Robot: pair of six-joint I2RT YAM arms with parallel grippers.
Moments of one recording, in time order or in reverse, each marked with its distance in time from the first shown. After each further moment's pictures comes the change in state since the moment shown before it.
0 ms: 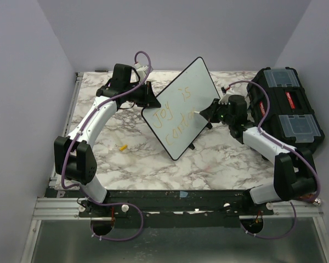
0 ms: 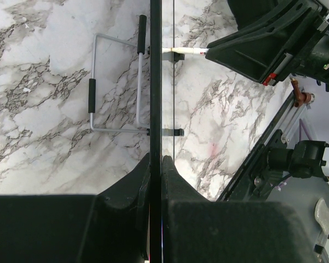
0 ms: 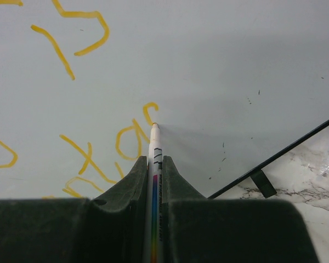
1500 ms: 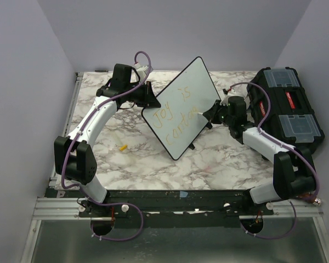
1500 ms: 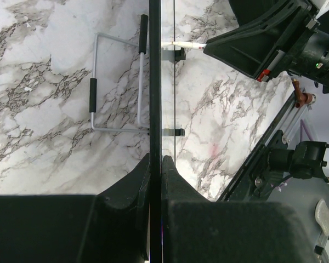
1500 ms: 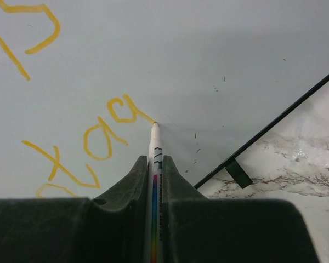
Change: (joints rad) left arm -0.002 0.000 0.000 -0.001 -0.005 -0.001; right arm -0.007 0.015 -0.008 -0.020 0.085 -0.004
